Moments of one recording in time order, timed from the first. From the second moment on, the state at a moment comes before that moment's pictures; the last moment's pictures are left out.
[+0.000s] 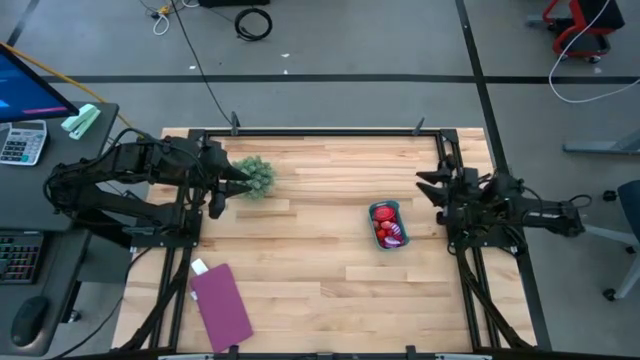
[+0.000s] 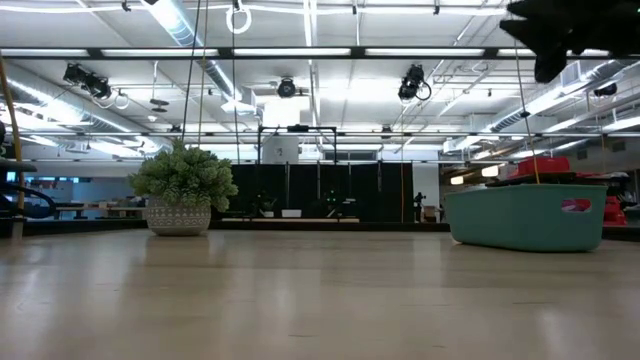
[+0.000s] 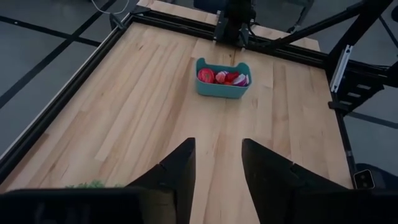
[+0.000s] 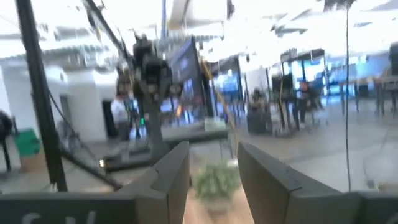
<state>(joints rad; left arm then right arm) 0.03 0.91 1.25 -0.86 -0.09 -0.23 -0.08 0.06 0.20 0.16 0.13 0.13</state>
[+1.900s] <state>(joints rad) 0.04 0.38 1.00 -0.76 -0.17 -0.19 -0.08 0.02 0.02 0.17 0.08 0.29</state>
